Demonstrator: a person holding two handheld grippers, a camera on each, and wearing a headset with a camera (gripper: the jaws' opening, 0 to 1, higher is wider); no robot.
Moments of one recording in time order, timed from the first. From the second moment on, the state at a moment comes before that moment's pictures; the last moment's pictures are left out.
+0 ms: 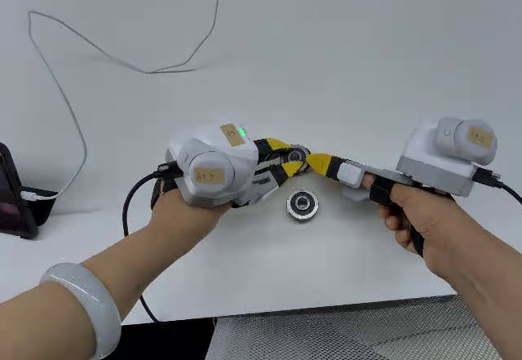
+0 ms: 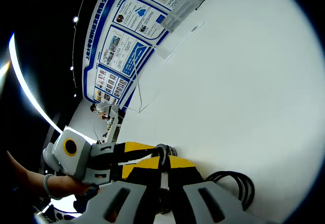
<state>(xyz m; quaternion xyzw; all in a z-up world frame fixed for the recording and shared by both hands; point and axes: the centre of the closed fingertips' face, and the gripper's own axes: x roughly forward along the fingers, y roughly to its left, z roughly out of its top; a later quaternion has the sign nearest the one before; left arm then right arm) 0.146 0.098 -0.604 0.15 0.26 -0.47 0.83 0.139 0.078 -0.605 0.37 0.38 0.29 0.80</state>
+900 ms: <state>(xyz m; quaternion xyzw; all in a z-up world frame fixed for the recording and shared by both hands) 0.146 0.097 -0.605 0.15 0.26 -0.47 0.83 0.140 0.076 -0.605 0.34 0.39 0.29 0.81</state>
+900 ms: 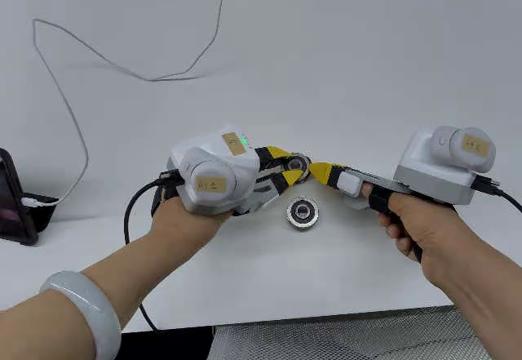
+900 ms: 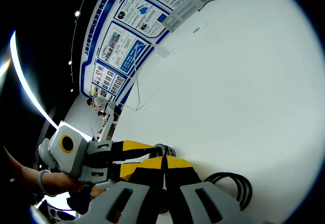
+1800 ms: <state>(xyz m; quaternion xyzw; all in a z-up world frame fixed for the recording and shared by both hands) 0.146 0.097 -0.604 0.15 0.26 -0.47 0.83 0.138 0.080 -0.599 0.34 0.38 0.30 0.80</state>
